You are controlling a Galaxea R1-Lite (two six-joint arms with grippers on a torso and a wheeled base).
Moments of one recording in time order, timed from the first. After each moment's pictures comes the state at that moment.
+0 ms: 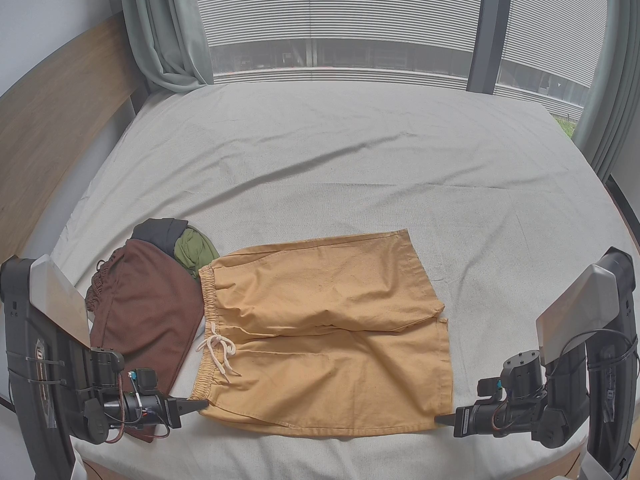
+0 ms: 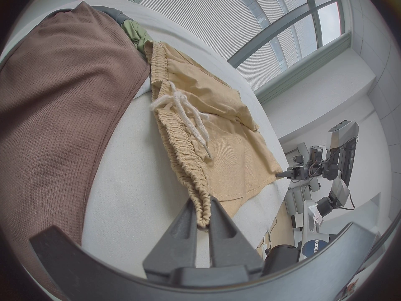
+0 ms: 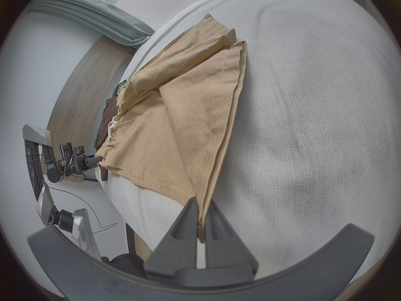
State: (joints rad) left arm 0.07 2.44 -0.09 -1.55 -0.79 -0.07; right arm 0.35 2.43 -0.06 -1.54 0.35 0.42
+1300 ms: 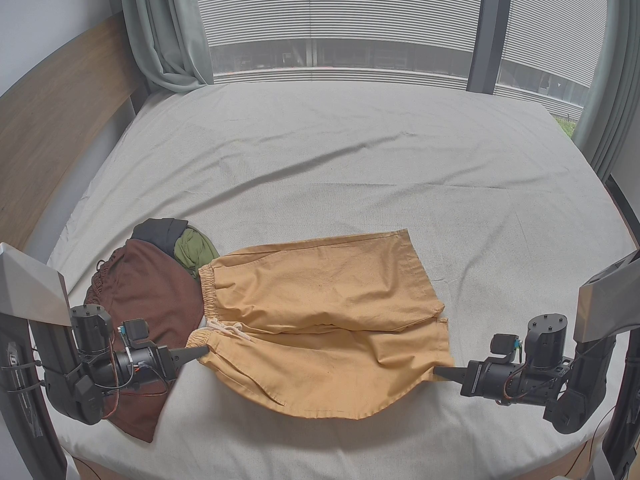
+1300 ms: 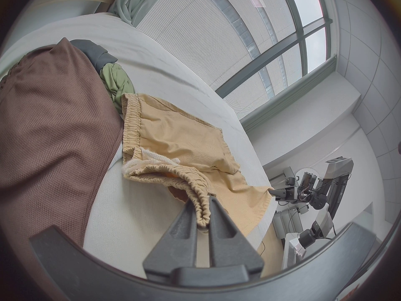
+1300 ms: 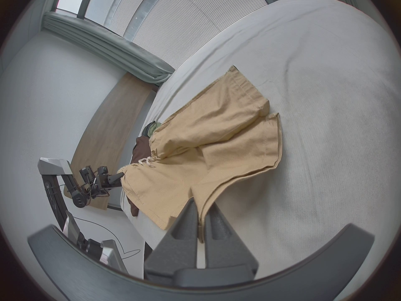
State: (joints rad) left arm 0.02 2.23 -0.22 -1.55 -0.80 -0.37; right arm 0.35 2.17 -0.13 -1.54 0.39 0.57
